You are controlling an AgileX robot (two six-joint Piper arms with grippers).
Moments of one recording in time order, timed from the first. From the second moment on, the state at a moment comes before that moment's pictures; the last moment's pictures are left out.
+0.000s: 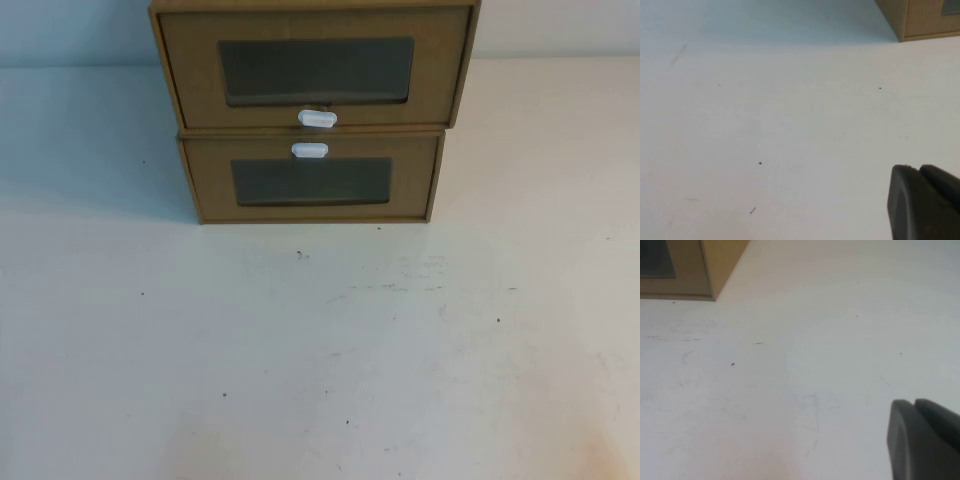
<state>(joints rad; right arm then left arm) 0.05 -0.01 0.02 0.12 0.36 -0.07 -0.03 -0.01 0.03 -0.02 0.39 0.12</state>
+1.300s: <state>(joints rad) 0.05 -0.01 0.02 0.12 0.36 -0.07 -0.03 -0.01 0.03 -0.03 0.36 0.12</state>
